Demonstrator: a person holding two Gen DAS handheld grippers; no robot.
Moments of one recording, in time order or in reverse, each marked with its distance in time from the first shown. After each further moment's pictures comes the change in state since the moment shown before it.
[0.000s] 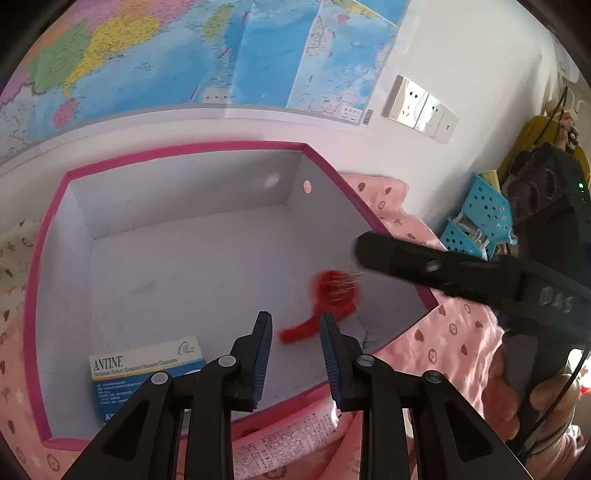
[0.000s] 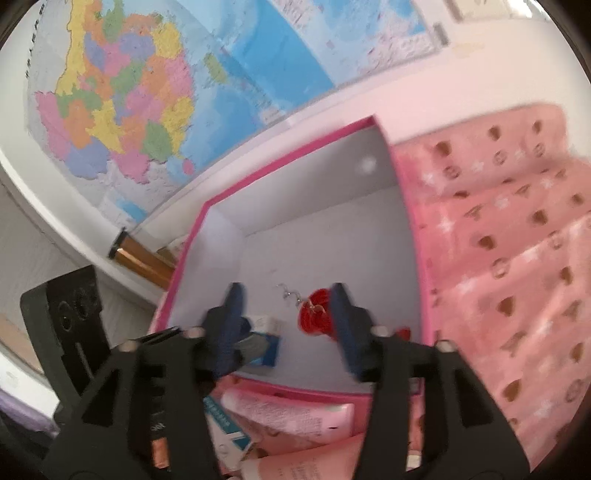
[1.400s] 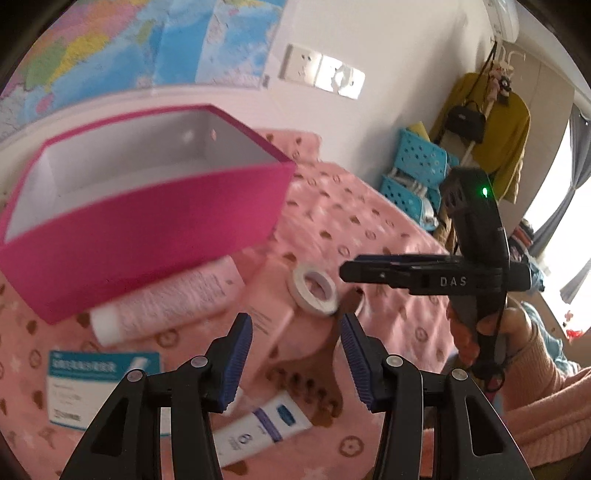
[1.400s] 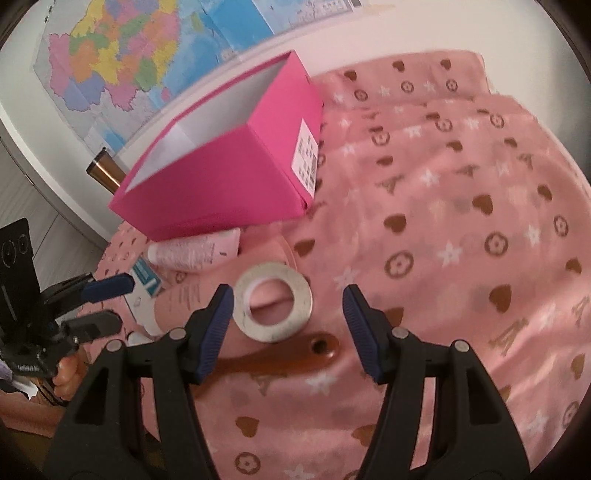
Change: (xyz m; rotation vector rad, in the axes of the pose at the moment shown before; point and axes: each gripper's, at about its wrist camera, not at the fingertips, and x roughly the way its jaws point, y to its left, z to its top) left arm -0.039 -0.077 -0.125 0.153 0.014 -0.143; right arm -0.076 -0.075 -0.129 -0.104 0.110 -0.108
